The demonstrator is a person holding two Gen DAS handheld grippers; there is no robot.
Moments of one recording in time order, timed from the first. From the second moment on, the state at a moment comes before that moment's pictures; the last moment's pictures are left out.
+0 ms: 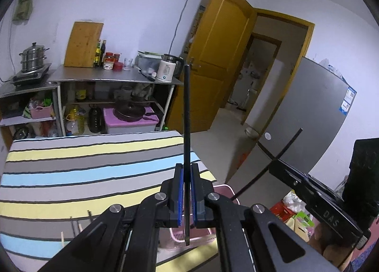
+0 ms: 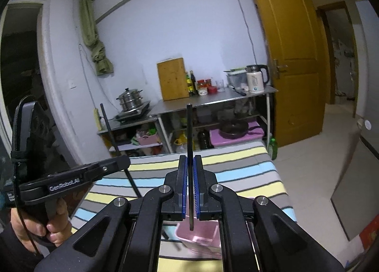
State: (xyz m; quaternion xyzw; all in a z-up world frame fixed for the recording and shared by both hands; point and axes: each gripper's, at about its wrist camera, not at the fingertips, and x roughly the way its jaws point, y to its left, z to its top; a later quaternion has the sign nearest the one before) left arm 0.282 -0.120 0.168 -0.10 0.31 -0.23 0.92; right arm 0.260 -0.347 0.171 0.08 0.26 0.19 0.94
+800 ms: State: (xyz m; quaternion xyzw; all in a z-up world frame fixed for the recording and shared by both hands) left arm 0.302 -0.131 0.076 -0.08 0.36 -0.21 0.90; right arm 0.282 -0.359 0.093 0.09 0.35 0.16 0.92
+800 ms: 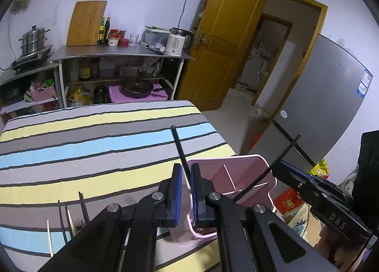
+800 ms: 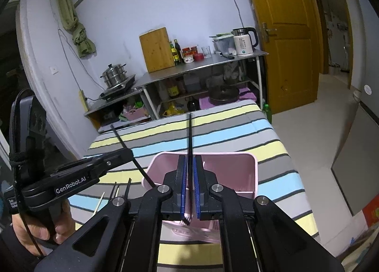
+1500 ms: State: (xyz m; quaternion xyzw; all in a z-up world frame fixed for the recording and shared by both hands) left arm 0.213 -0.069 0.103 -0.10 0.31 -0.19 0.93; right arm 0.222 -0.353 0.125 0.08 0.30 0.17 0.93
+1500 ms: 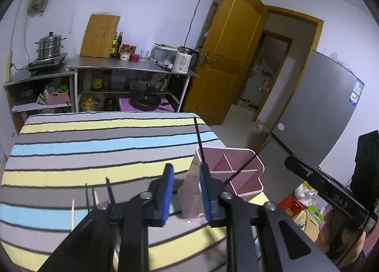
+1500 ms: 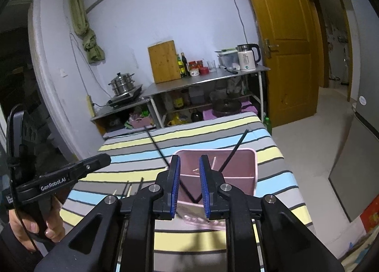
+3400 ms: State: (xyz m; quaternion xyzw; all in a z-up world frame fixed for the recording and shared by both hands) left arm 0.185 0.057 -0.048 -0.07 0.43 -0.03 0.90; right arm 0.203 -0.211 0.005 0.02 0.43 0.29 0.86
